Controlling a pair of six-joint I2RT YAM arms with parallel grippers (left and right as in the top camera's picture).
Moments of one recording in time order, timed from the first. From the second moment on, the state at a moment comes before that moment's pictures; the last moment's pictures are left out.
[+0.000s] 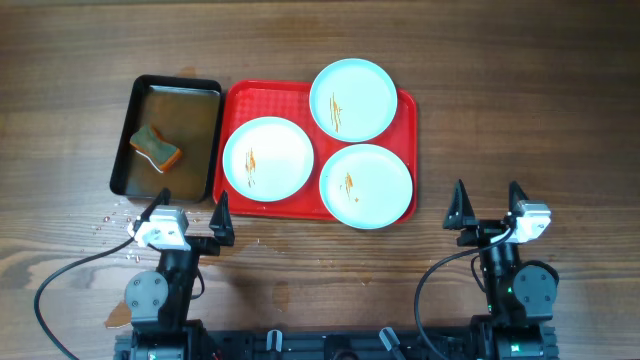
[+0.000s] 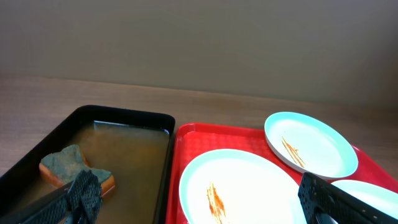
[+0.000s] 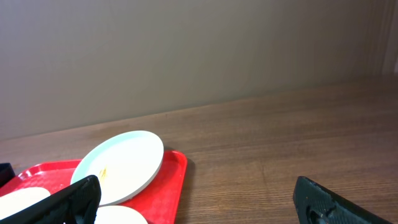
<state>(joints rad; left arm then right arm) 0.03 0.01 0.01 -0.06 0.14 -0.15 0.02 0.02 0.01 0.00 -0.02 0.20</state>
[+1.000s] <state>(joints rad) 0.03 0.04 0.09 -0.06 0.16 -0.19 0.02 0.09 0.07 0.13 -0.16 0.32</state>
